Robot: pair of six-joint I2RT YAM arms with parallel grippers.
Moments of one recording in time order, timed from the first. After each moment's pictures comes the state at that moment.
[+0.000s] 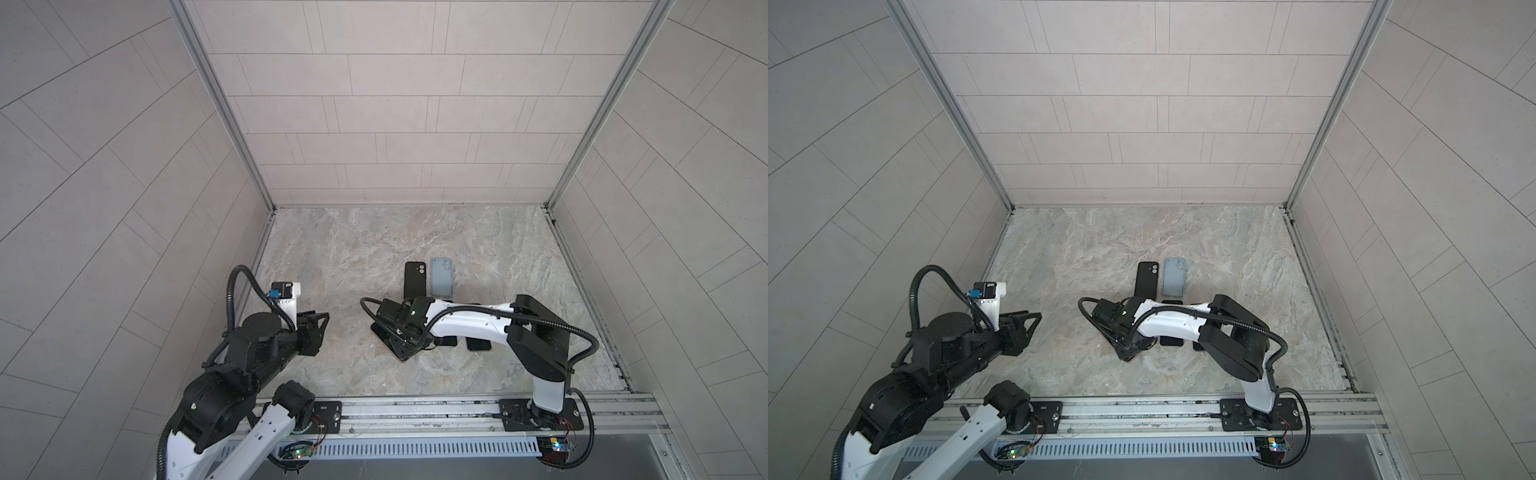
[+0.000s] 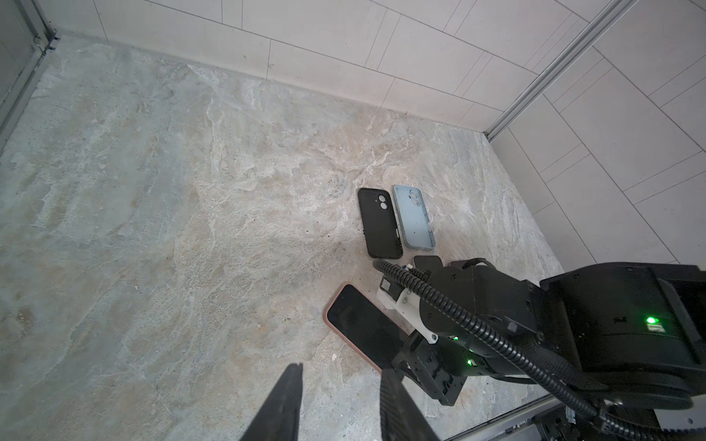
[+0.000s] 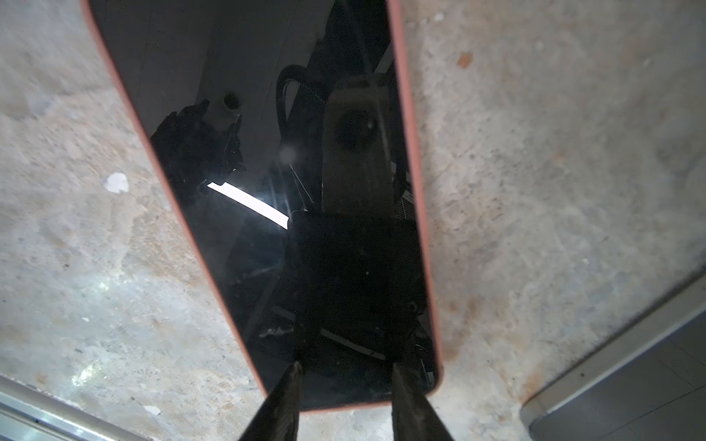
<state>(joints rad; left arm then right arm) -0.50 0.41 0.94 -1.04 -0.06 -0.45 1.07 1.92 1.31 -0.83 0.01 0.60</state>
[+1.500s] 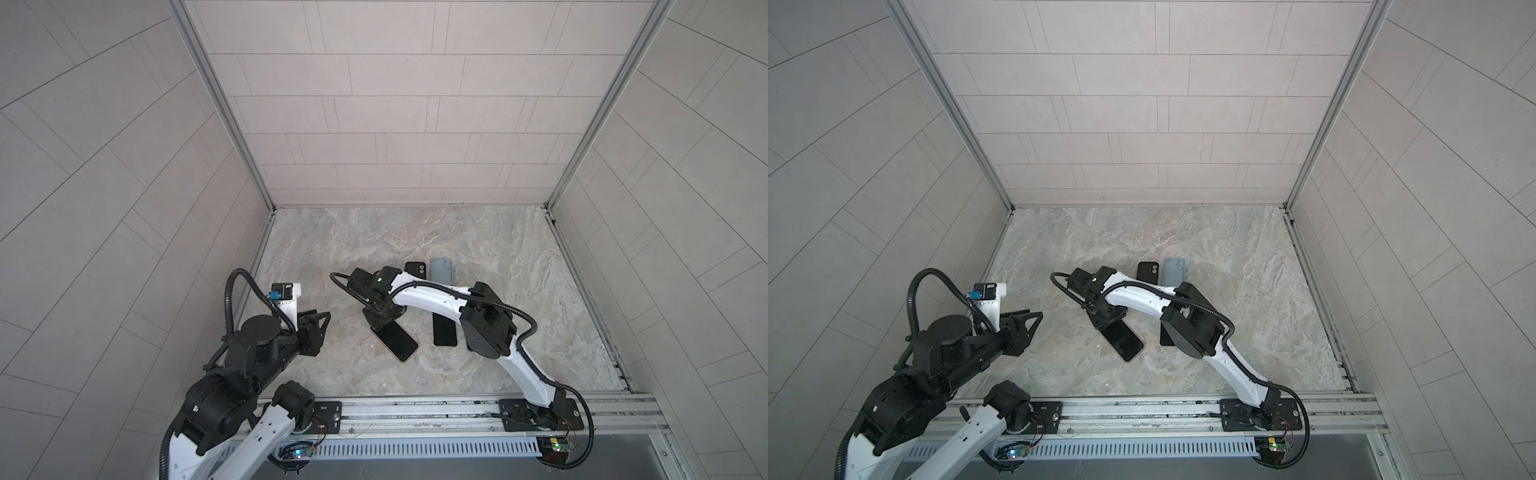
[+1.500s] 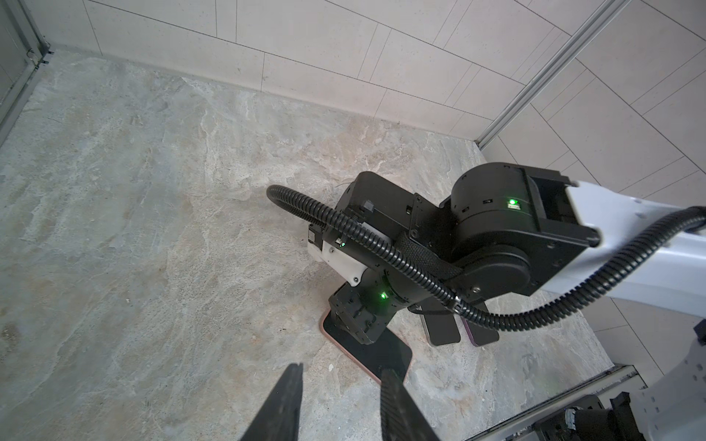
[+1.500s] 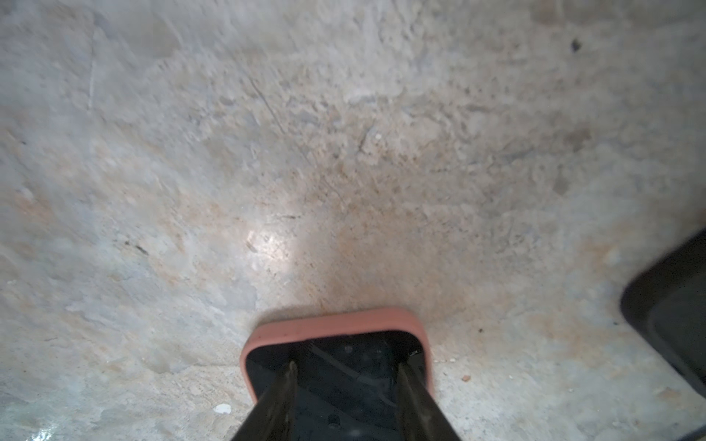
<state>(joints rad) -0.50 0.38 0.91 -1.00 -0.06 -0.45 0.97 2.33 1.99 -1.09 0.01 0.44</state>
